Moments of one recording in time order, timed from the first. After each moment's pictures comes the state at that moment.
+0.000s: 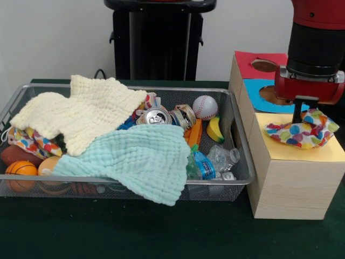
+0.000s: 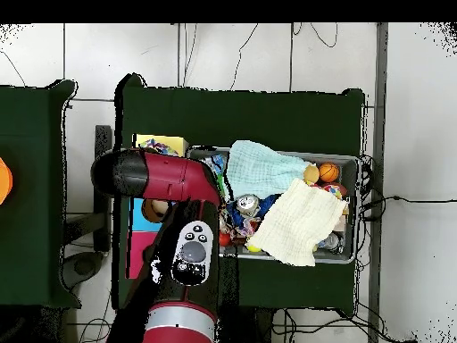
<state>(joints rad) 0.17 -0.48 -0.19 1.40 0.31 0.54 1.83</state>
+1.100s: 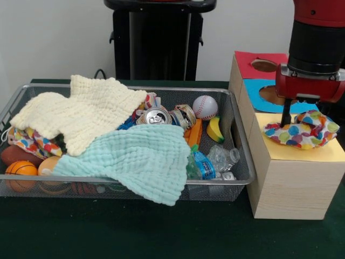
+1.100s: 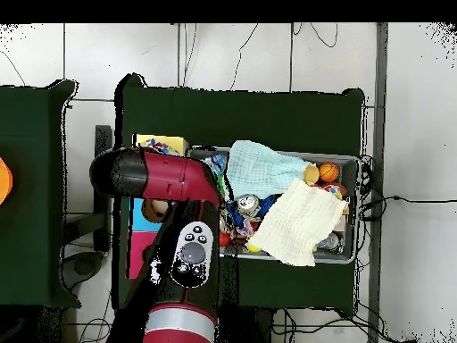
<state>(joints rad) 0.17 -0.48 -0.19 1.40 0.31 0.54 1.83</state>
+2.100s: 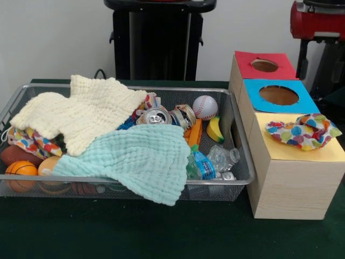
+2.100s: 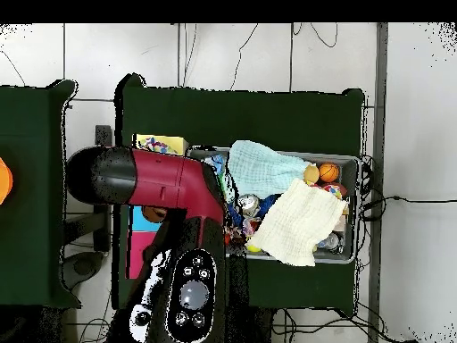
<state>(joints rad) 0.17 -0.66 -0.20 1.44 0.31 0.73 1.83</state>
